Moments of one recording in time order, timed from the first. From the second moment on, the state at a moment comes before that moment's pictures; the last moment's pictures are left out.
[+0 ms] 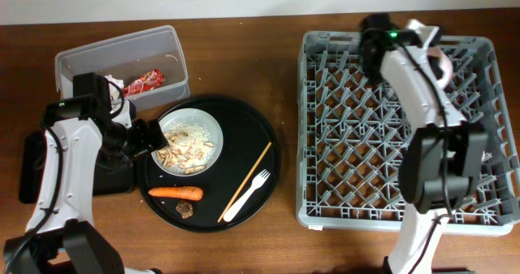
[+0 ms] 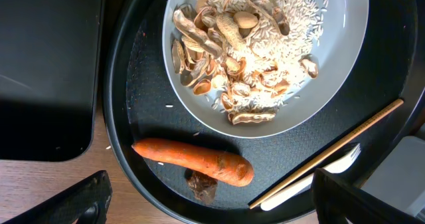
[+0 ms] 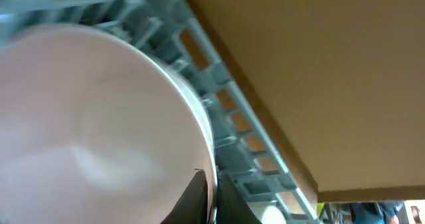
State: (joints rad) left arm 0.20 1.62 1.31 -1.19 0.23 -0.17; right arm 0.07 2.11 1.82 -1.14 1.12 0.56
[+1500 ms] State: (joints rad) left arm -0.52 1.68 1.31 -1.07 0.02 -0.11; right arm -0.22 1.68 1.78 -1.55 -0.18 0.12
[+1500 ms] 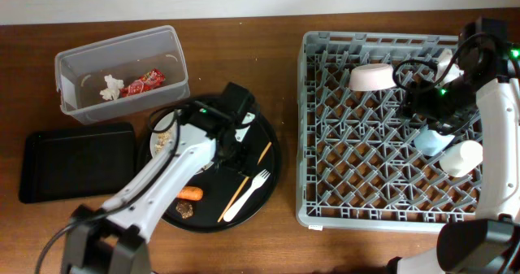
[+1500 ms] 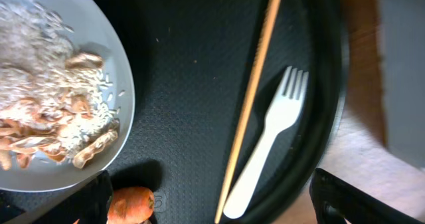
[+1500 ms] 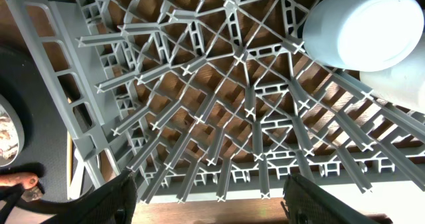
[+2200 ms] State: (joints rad) left arm -0.53 1.84 1.12 -0.87 0.07 -0.10; right arm -0.22 1.68 1.78 -1.54 -0.18 0.12
